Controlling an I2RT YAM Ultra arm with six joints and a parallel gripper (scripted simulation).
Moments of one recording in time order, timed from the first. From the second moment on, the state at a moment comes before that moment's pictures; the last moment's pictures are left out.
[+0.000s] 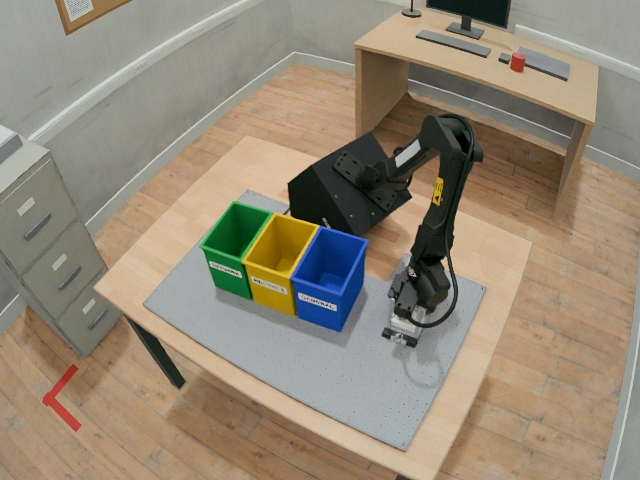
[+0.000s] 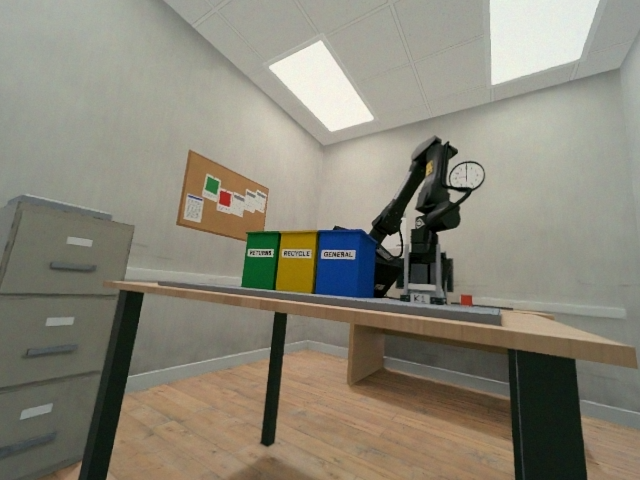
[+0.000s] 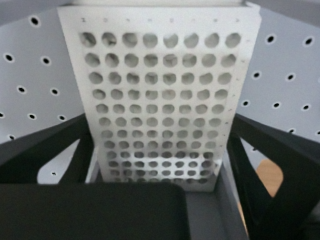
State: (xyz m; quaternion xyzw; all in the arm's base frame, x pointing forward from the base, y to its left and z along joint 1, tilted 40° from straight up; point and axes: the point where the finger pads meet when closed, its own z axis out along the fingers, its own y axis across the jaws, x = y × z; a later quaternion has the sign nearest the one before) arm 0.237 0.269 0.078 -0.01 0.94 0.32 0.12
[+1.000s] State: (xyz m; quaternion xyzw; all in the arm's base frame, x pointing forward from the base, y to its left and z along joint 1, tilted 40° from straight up) arm 0.227 0.245 0.109 -0.01 0.94 0.32 0.12
